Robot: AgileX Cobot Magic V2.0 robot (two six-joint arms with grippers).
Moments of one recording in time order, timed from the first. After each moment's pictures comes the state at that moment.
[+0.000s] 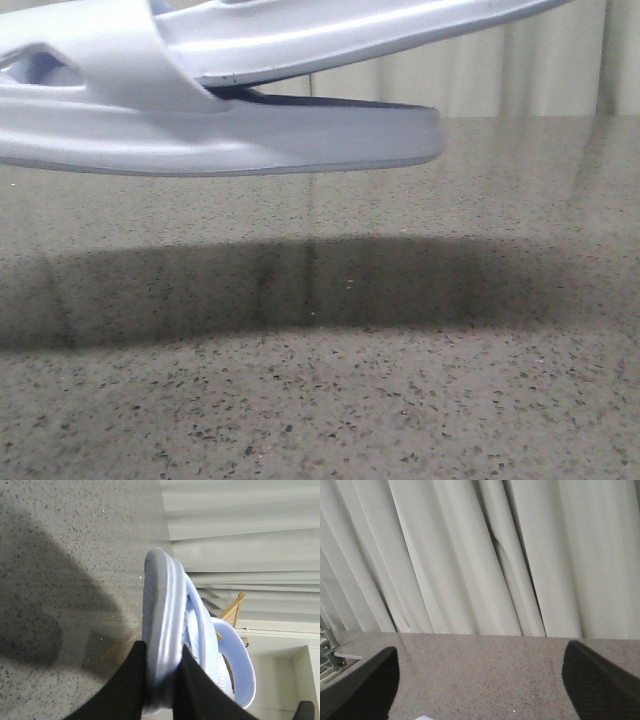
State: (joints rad) left arm -0.05 0.56 -0.24 -1.59 0.74 0.22; right arm 0.49 0.51 -0.78 -0.04 0.24 0.26
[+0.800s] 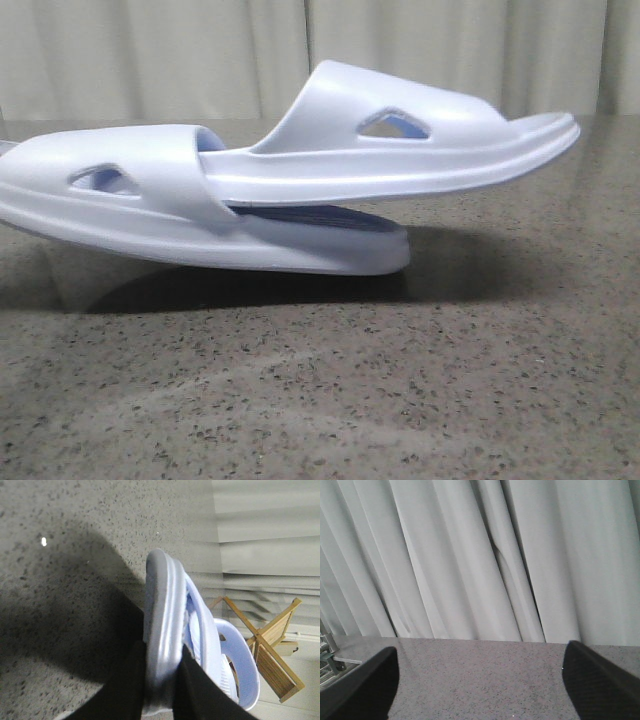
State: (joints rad) left arm -0.05 0.98 -0.30 -1.76 0.77 0.62; right arm 0.49 0.49 -0.78 -0.05 0.24 0.26
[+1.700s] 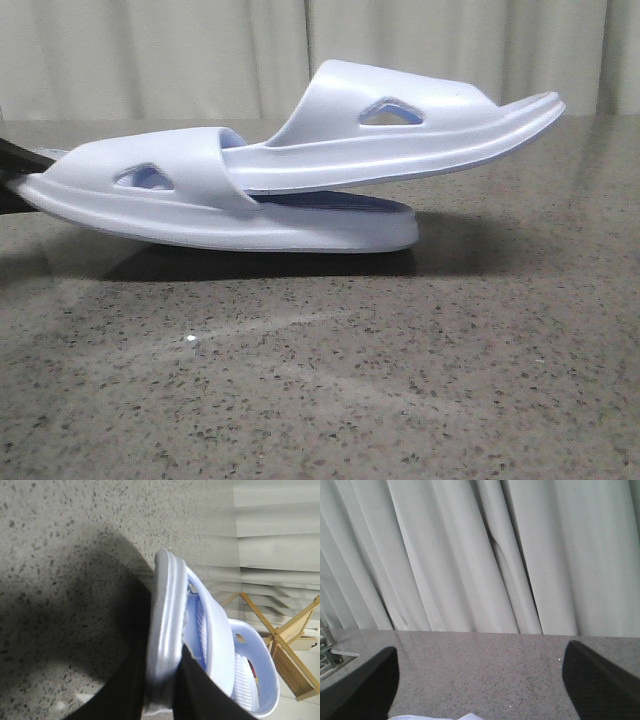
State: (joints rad) left arm -0.05 1.21 -0.41 -1.77 0.80 0.72; right arm 0.49 0.49 -0.78 -0.05 0.27 0.26
